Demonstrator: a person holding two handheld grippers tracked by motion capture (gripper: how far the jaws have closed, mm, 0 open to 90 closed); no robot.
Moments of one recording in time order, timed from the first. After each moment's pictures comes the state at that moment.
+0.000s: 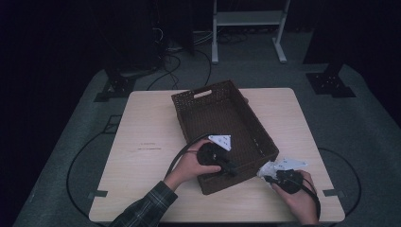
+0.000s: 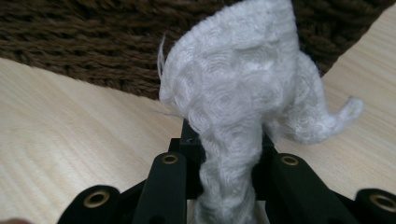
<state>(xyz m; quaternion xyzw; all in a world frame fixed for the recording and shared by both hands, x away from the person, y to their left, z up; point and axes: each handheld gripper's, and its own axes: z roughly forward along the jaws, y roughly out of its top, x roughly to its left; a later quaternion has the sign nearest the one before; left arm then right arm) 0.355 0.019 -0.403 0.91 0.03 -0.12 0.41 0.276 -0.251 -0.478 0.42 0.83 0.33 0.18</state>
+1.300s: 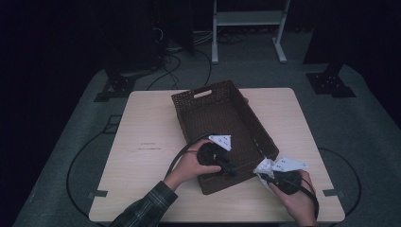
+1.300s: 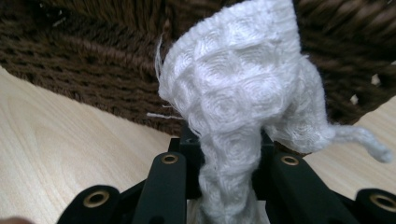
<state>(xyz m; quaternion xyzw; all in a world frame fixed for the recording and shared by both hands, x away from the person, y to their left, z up) 0.355 0.019 -0.403 0.91 0.03 -0.12 0.40 0.268 -0.236 -0.458 0.38 0.82 0.36 0.20</state>
